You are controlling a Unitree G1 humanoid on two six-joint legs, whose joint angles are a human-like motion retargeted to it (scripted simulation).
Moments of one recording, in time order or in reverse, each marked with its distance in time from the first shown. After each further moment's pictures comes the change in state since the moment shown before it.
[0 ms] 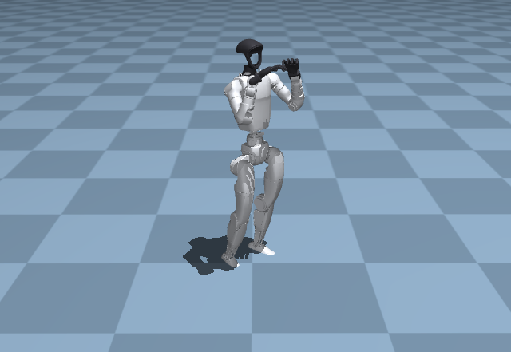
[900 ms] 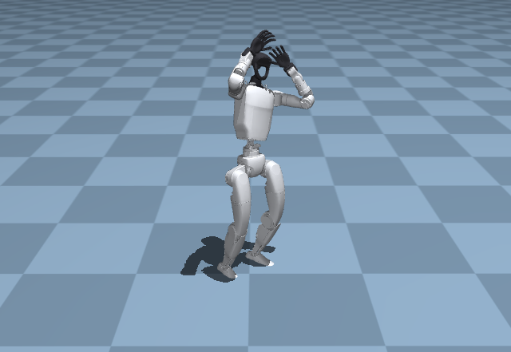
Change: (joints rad) left arm -0.704 0.291 -0.161 0.141 -0.045 -0.043 0.168; right arm -0.754 -0.648 0.055 0.150 -0.004 0.113 -0.203; waist -0.062 -0.208 -0.066; left_leg -0.150 0.141 0.004 0.477 -0.266 -0.006; right_leg -0.013 0.114 0.098 0.117 -0.003 -0.001
